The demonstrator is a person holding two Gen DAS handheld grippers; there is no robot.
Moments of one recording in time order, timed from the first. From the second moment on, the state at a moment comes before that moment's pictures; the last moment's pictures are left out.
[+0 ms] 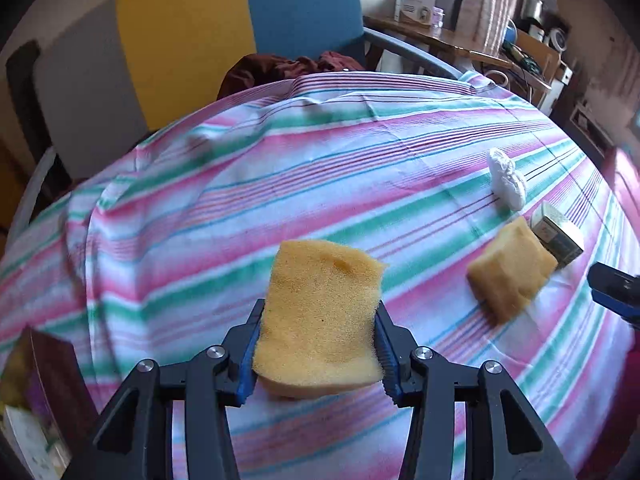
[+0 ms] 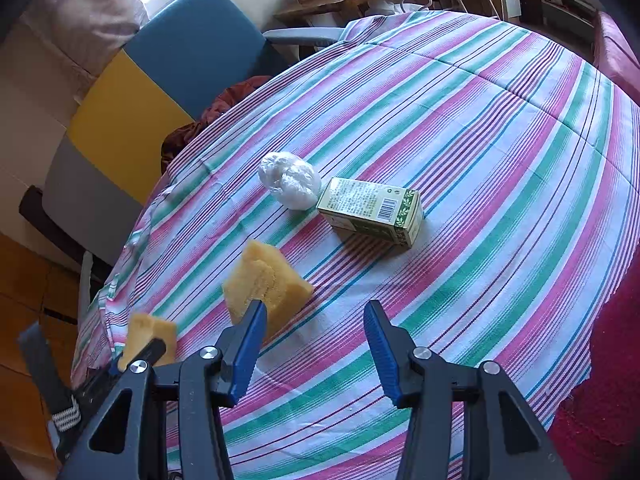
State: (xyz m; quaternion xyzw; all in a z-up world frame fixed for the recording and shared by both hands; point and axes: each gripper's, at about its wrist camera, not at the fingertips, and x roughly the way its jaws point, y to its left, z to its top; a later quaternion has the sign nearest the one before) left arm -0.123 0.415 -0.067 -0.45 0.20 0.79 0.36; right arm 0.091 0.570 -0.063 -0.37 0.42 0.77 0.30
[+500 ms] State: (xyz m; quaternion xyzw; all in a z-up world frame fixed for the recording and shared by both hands) left arm -0.066 0.337 -0.040 -0.47 0.14 0.79 0.37; right arm 0.064 0.616 -0.054 -0.48 0.23 0.79 0.29
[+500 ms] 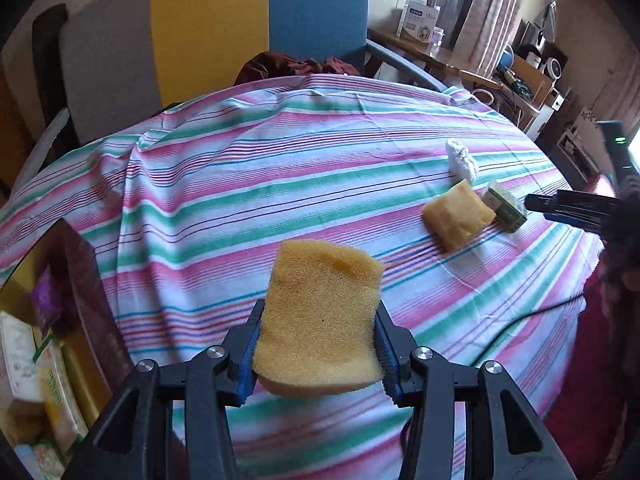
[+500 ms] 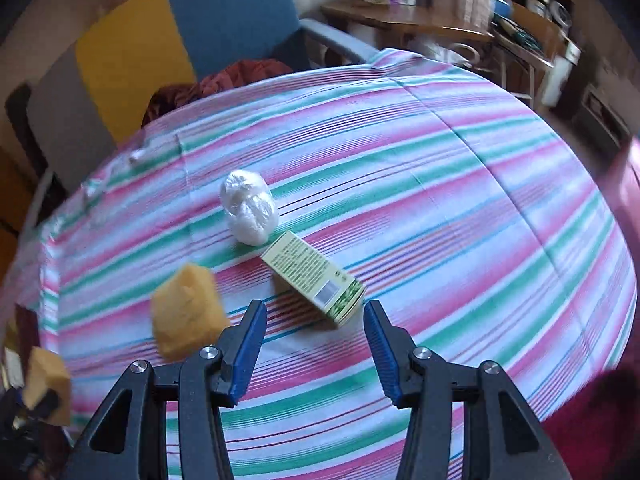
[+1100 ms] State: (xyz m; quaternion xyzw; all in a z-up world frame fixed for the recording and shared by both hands) left arm -0.029 0.297 -0.028 -0.45 0.13 0.79 0.38; right arm 0.014 0.628 -0.086 -0.55 0.13 0.78 0.28
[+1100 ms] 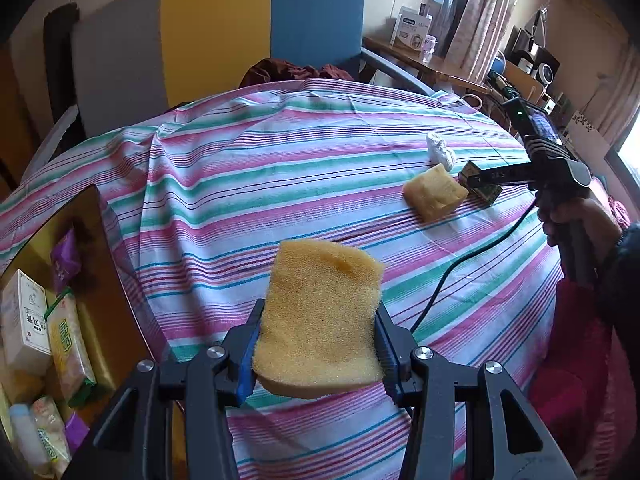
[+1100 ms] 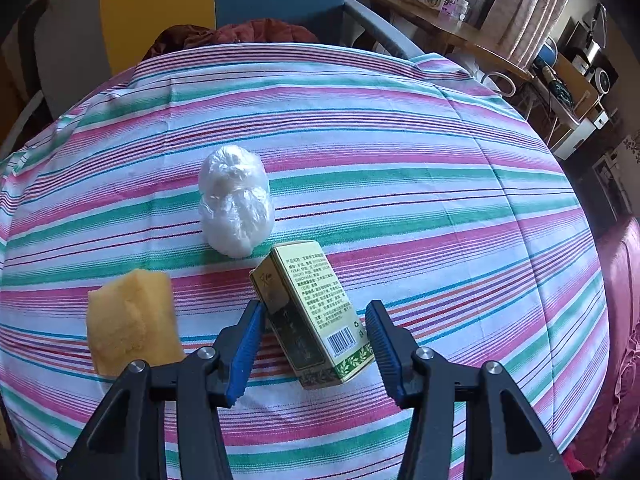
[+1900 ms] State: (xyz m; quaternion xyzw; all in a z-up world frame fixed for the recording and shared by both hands) left arm -0.016 0.258 -0.008 -0.39 0.13 0.85 0.34; right arm 0.037 0.589 -0.089 -0.58 0.12 0.74 0.30
